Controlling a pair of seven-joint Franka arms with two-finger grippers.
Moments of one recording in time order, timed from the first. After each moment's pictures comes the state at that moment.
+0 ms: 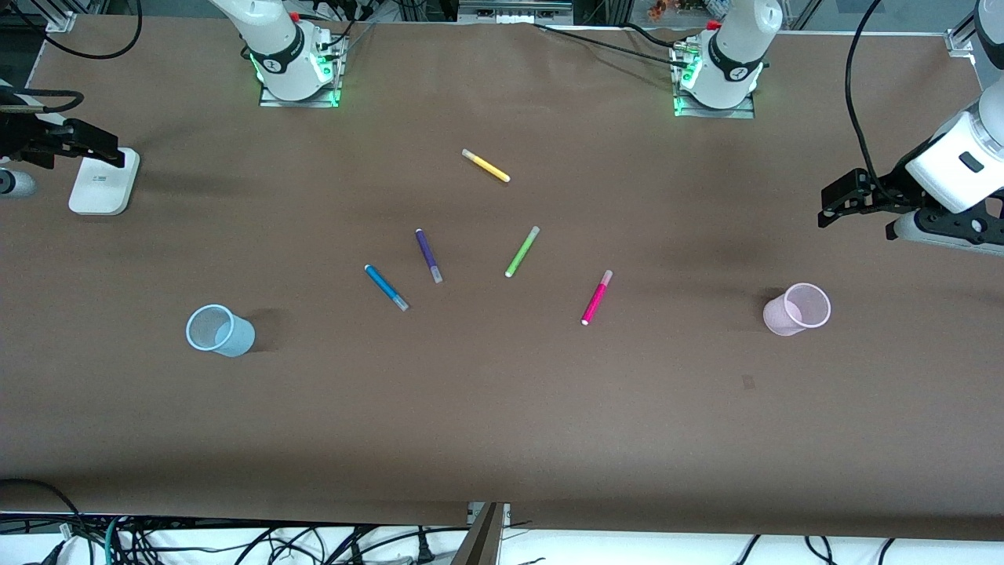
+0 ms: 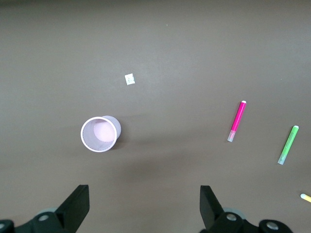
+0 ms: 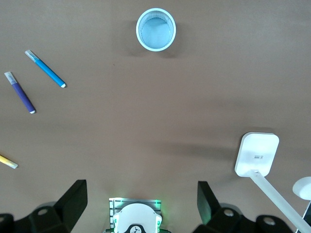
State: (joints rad) left arm 0.00 0.07 -0.05 -1.56 -0.05 1.65 0.09; right arm -0.01 0.05 -0.03 -1.52 -0.04 1.36 -0.08
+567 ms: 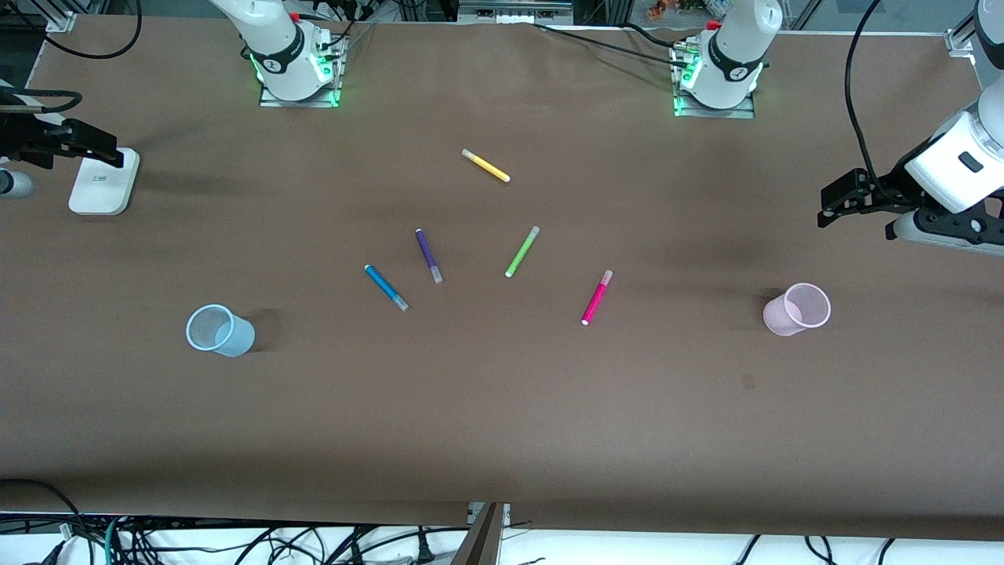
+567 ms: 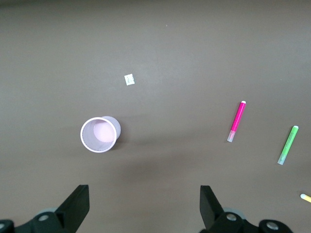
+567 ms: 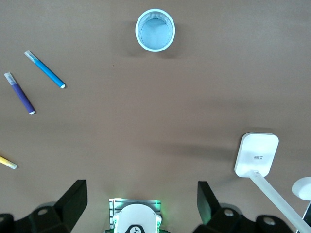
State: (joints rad) left arm 0.00 0.07 -0.05 -1.56 -0.05 1.65 0.09; right arm -0.01 0.05 -0.03 -1.52 -0.04 1.37 -0.08
